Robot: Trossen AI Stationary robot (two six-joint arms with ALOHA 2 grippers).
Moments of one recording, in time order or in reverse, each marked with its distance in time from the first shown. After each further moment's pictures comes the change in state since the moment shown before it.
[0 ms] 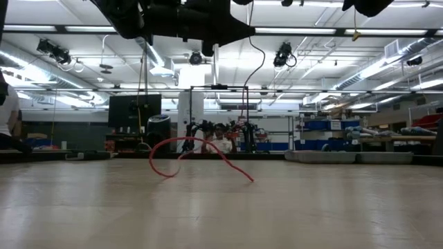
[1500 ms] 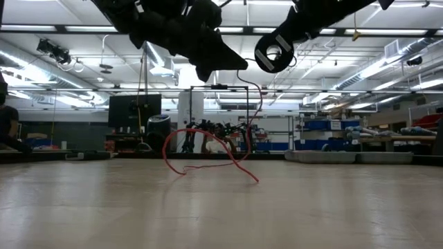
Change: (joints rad) left arm -0.021 -0.034 0.000 -0.458 0.228 -0.093; right arm 0.059 -0.139 0.001 -0.926 0.085 0.173
